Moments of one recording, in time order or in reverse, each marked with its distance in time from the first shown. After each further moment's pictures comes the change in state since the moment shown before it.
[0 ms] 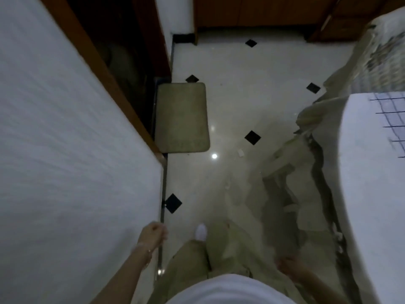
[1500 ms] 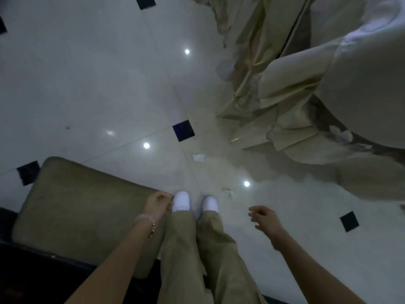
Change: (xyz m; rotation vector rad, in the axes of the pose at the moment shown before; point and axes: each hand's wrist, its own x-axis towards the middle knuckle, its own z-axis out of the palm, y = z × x) left_hand 0.436 0.475 0.299 1.071 -0.639 0.296; right_hand 0.221 -0.513 -0.035 1.301 0.390 0.372
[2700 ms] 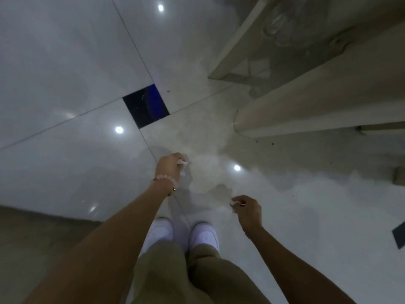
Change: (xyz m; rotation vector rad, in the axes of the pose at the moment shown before) left_hand 0.404 -0.057 0.189 0.606 -0.037 0.442; right_hand 0.378 0.088 0.126 -0.067 0.282 -0.036
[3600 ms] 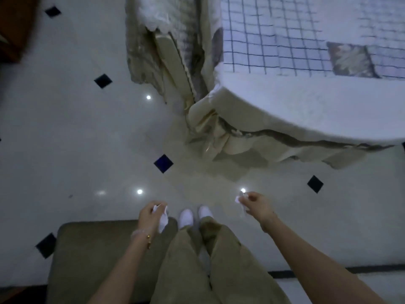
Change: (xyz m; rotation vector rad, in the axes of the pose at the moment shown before) left_hand -0.493 0.213 -0.308 -0.409 0.049 -0.090; right_hand -0.493 -0.121 -0.352 0.373 -0.082 -0.106
